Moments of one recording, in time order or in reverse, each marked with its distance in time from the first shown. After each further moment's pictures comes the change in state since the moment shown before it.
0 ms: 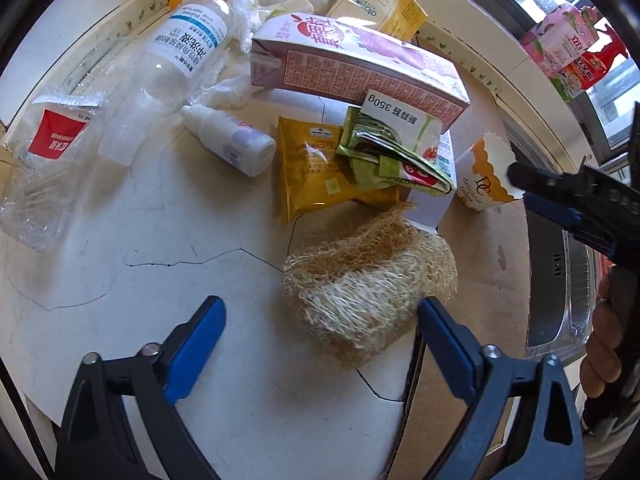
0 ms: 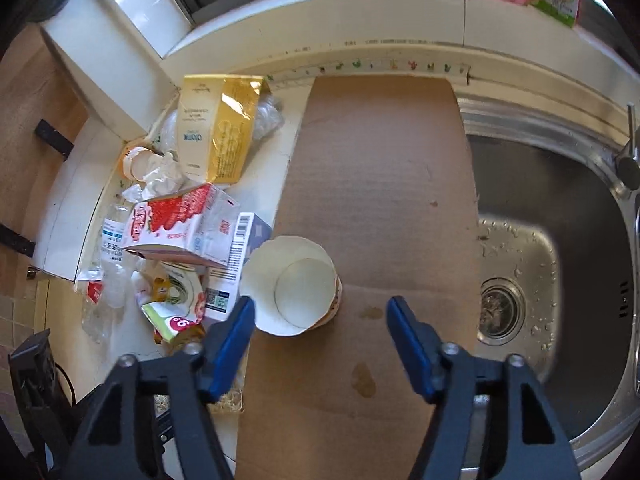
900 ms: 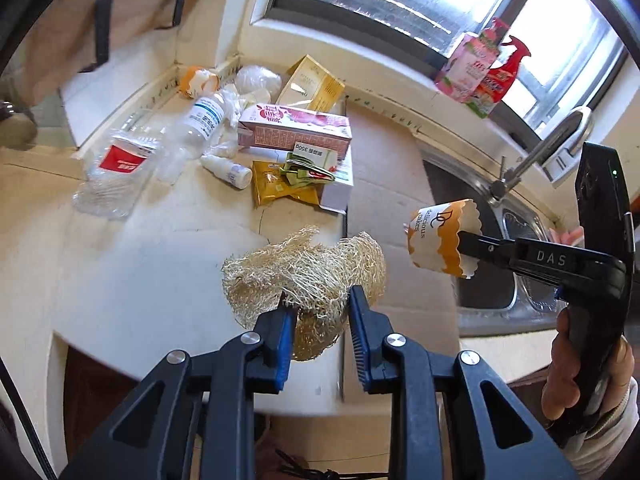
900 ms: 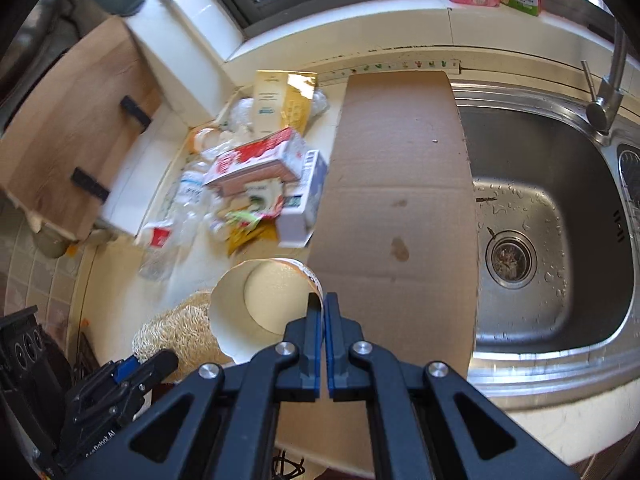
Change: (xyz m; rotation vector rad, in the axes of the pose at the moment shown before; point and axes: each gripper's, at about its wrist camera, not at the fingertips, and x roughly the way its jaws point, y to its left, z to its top) left arm -0.141 -0.026 -0.104 0.101 -0.261 -0.072; right arm -0.102 0.020 -0.120 -0.028 -0.106 0.128
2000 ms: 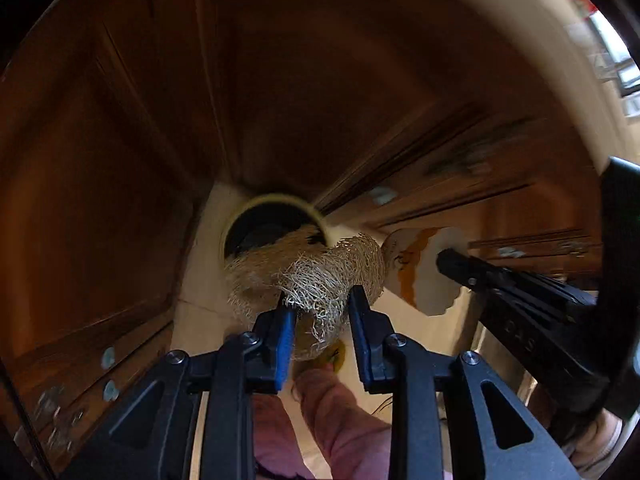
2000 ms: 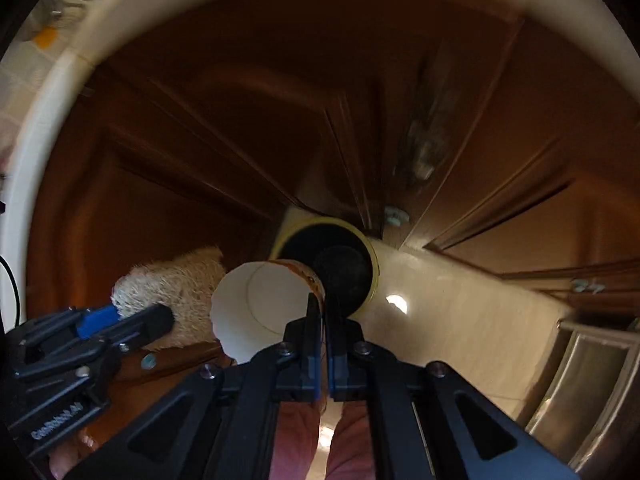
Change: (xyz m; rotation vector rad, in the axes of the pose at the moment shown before) left arm 0.079 0.161 -0.290 -0.182 0.427 0.131; right arm 0.205 0.043 -0.296 -0.139 0.340 -0.127
